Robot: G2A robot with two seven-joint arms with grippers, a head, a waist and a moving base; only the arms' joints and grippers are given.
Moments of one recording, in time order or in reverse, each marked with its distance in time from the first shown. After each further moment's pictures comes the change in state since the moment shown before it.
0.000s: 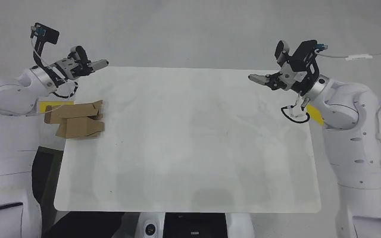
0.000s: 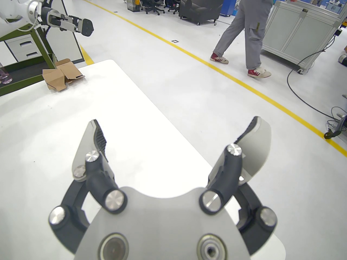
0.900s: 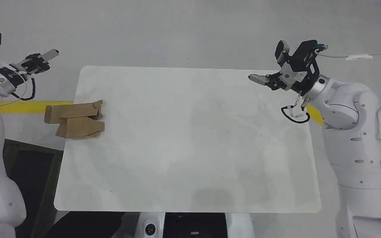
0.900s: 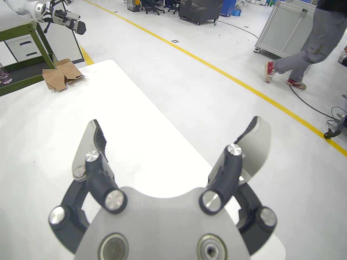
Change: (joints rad) left arm -0.277 0.067 -0.046 0.596 -0.102 -0.010 -0.097; right arm 0.000 0.000 0.000 0.000 0.000 0.000 0.000
